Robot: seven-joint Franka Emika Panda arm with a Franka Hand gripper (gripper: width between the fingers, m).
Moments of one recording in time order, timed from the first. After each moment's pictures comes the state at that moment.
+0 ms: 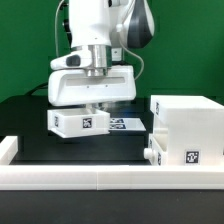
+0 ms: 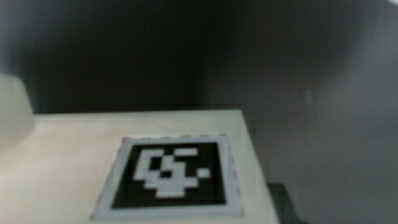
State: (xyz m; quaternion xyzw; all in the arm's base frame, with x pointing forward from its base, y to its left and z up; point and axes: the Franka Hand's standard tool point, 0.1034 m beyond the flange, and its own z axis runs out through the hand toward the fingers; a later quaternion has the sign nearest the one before) arm 0.430 -0.037 0.036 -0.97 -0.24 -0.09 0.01
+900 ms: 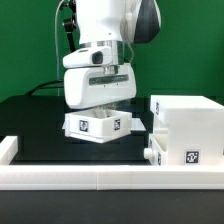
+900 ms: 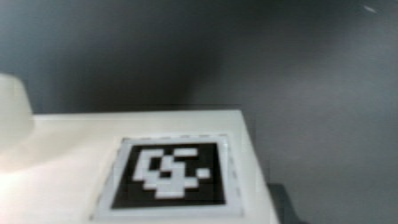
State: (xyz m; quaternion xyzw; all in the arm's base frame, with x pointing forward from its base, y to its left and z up) arm 0.465 -0.027 0.042 -0.88 -0.47 -0.07 0.01
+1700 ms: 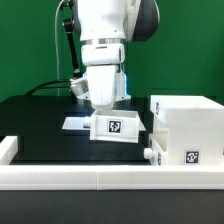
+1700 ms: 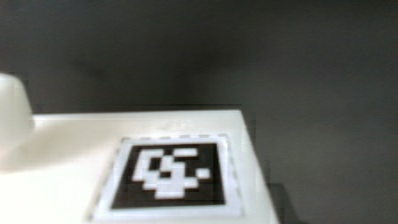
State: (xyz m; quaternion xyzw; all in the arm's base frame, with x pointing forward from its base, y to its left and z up) arm 0.497 -0.024 0.052 -0.74 -0.67 -0.06 -0.01
